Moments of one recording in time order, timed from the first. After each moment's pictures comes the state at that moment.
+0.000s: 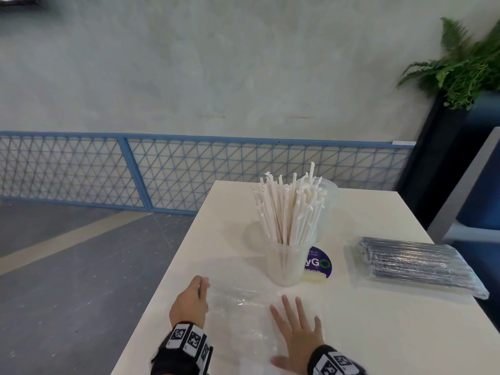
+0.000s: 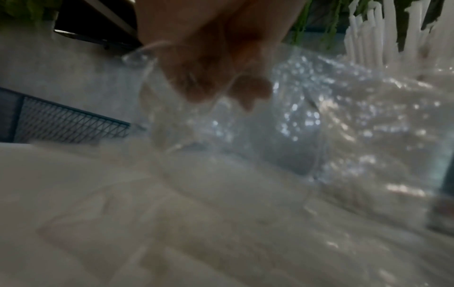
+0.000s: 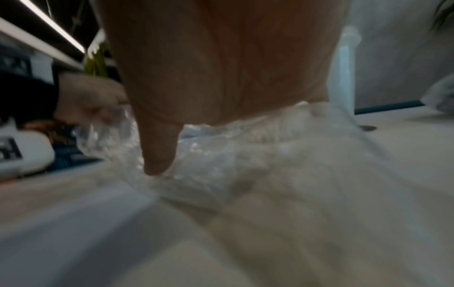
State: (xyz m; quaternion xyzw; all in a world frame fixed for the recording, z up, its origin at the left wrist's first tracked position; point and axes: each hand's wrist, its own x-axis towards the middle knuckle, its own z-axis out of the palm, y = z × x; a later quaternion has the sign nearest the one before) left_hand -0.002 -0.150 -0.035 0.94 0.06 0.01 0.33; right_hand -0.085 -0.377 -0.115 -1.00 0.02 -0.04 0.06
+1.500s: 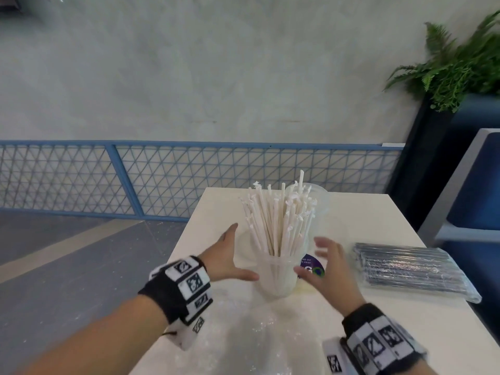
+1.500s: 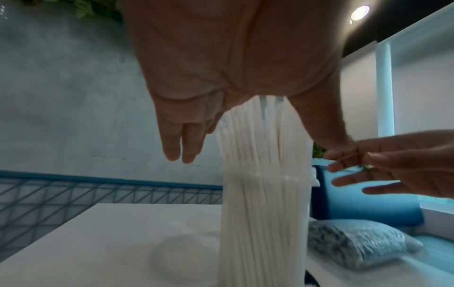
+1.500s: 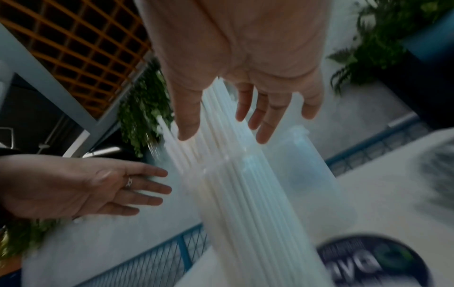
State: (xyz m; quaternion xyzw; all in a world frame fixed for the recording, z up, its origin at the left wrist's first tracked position) left_hand 0.061 -0.218 0.086 0.91 -0.24 -0.20 0.27; right_hand -0.054 -0.438 0.053 -0.88 0.11 -0.16 0.44
